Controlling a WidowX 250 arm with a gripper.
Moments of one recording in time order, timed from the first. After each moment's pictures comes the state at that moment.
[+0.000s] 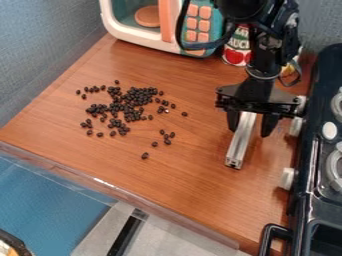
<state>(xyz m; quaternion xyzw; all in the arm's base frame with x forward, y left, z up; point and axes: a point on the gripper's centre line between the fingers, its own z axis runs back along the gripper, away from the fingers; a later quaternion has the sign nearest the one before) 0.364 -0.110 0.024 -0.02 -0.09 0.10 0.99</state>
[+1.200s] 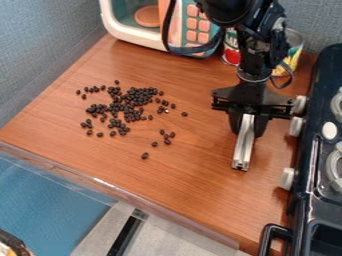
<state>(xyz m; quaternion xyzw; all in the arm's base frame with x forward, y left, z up) 0.361 -0.080 0.016 -0.01 -0.09 0.09 0.99</state>
